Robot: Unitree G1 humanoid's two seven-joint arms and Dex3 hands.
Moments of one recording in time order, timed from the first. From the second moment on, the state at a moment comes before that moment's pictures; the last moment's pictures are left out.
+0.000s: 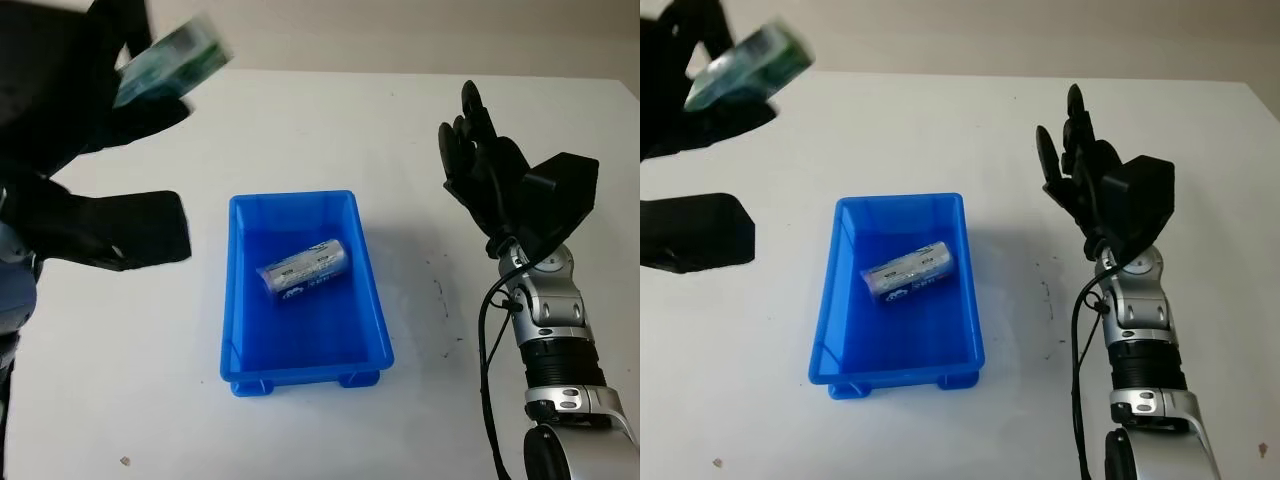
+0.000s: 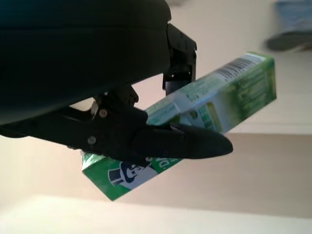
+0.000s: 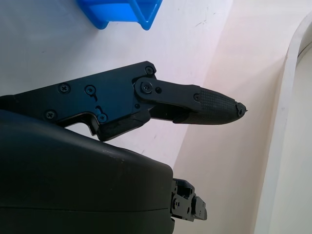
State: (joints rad) left arm -0.56 0.71 0.07 -0.47 0.68 0.17 -0.34; right arm -0.58 -0.30 -0.15 0.39 0.08 0.03 0.21
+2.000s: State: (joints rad) left arm -0.68 0.29 0.31 -0.13 -0.05 0.29 -0.25; right arm -0.57 -0.29 -0.14 0.39 0.06 0.02 0.17
